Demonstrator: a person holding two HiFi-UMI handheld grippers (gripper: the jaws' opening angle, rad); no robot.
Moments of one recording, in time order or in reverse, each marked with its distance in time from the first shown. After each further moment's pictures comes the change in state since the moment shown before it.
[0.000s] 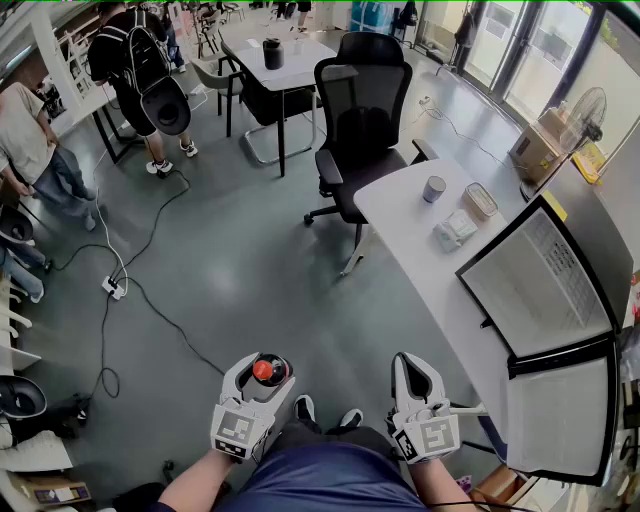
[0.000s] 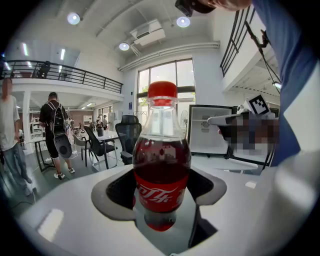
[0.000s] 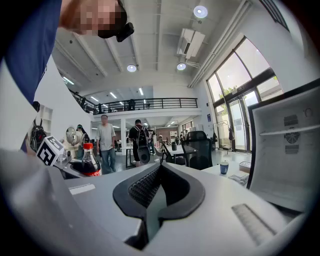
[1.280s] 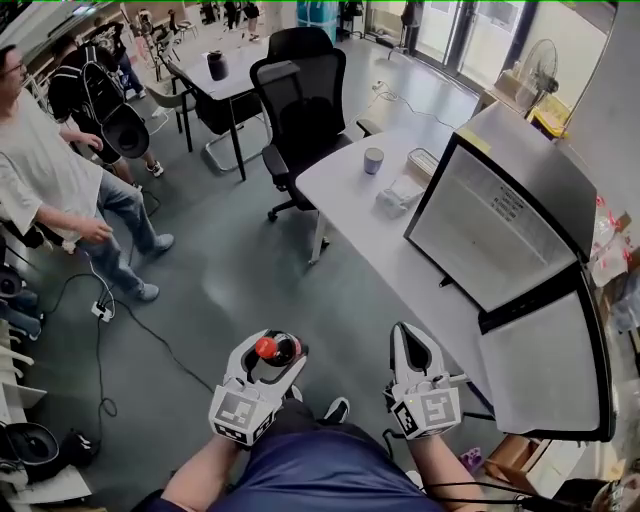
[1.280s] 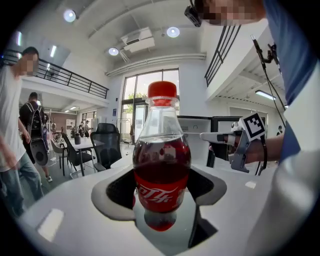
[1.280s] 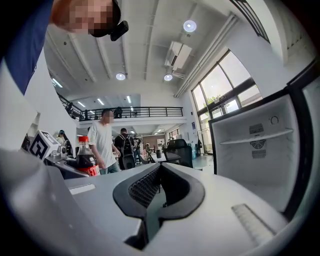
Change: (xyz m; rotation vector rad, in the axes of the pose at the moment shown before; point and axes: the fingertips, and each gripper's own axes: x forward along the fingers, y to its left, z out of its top) left arm 0.041 -0.141 0.071 0.021 -0.113 -0.171; right arm -0.099 -0.098 0.011 0.052 -0.125 -0.152
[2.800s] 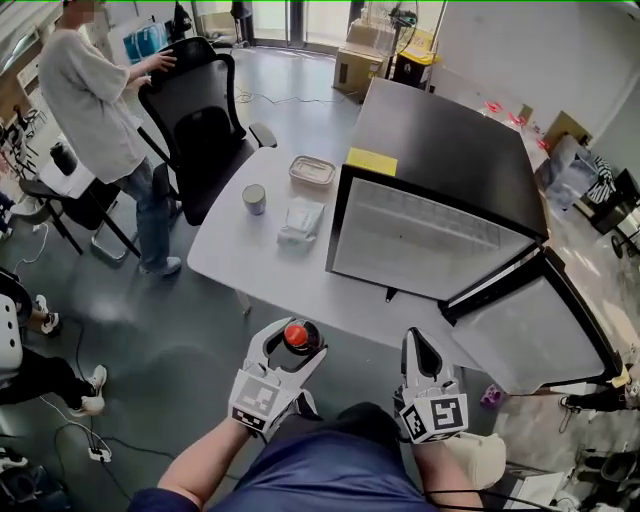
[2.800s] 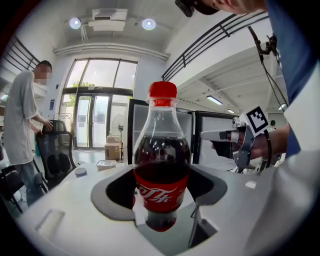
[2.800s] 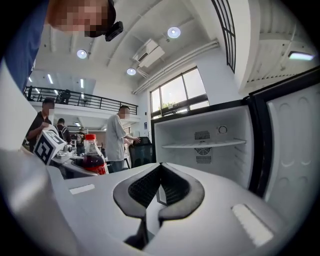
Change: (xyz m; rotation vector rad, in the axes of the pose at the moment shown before) left arm 0.282 -0.035 0.056 0.194 0.016 -0.657; right arm 0.032 -0.167 0.005 0.033 0.007 -0.629
